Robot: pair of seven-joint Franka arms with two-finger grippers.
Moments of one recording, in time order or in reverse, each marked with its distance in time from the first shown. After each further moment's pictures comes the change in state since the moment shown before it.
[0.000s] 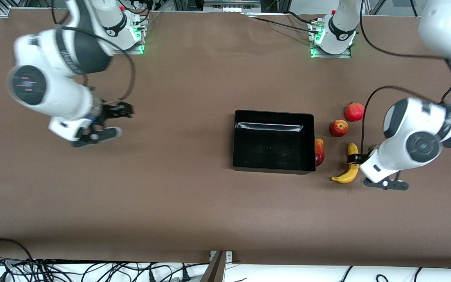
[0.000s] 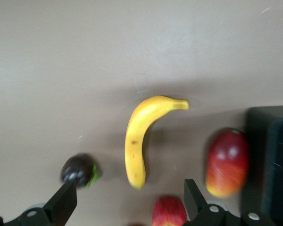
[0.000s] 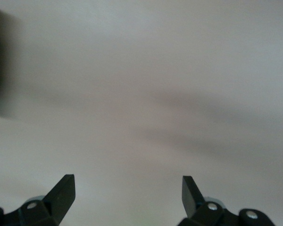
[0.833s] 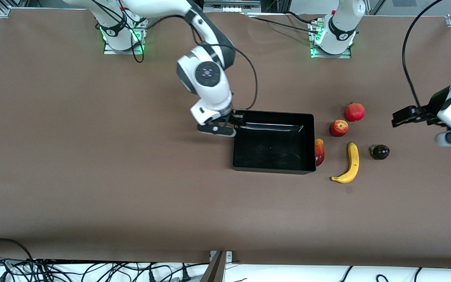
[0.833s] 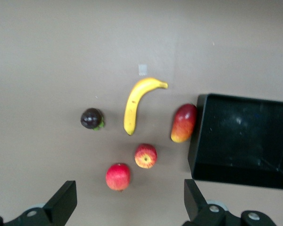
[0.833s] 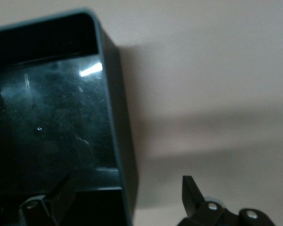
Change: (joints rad) left arm -0.252 -0.343 0.413 0.063 -0.342 -0.220 0.053; right arm 0.438 0.396 0.008 0.125 0.050 0.574 0.804
